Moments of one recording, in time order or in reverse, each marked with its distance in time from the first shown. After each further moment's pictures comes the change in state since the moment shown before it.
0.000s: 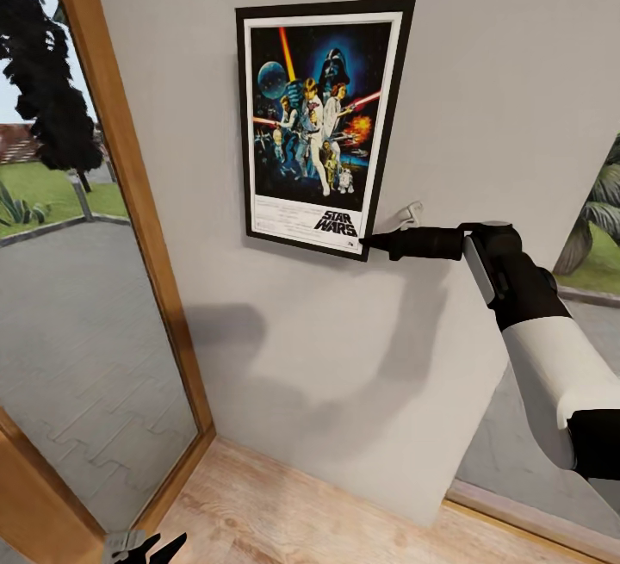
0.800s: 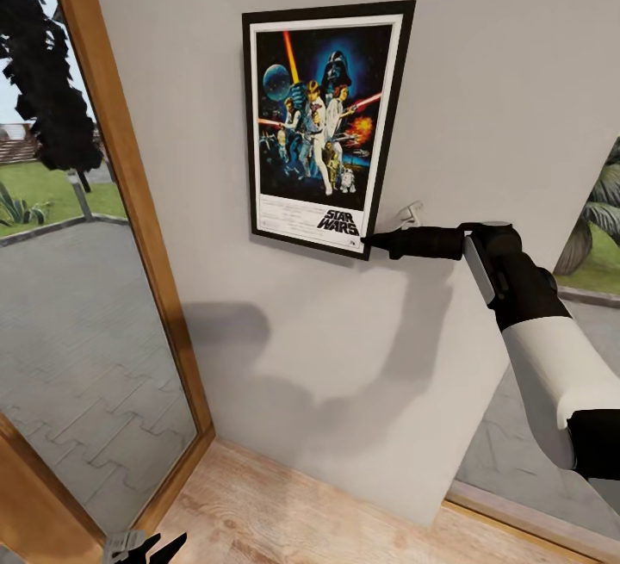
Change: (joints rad) left arm 0.001 0.000 0.000 0.000 0.000 0.000 0.000; right arm 0.000 0.000 0.000 0.001 -0.001 0.002 -0.042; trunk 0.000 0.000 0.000
